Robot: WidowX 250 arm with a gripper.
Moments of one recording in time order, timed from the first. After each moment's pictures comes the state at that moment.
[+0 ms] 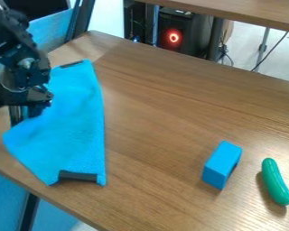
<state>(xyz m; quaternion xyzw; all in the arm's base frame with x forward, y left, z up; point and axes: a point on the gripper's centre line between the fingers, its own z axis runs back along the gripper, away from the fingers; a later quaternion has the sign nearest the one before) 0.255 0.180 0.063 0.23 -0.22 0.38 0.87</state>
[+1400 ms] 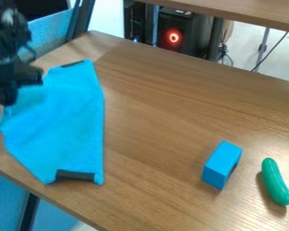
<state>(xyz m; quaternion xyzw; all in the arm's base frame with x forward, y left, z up) 0.255 0.189 0.097 0.17 -0.21 0.42 0.87</state>
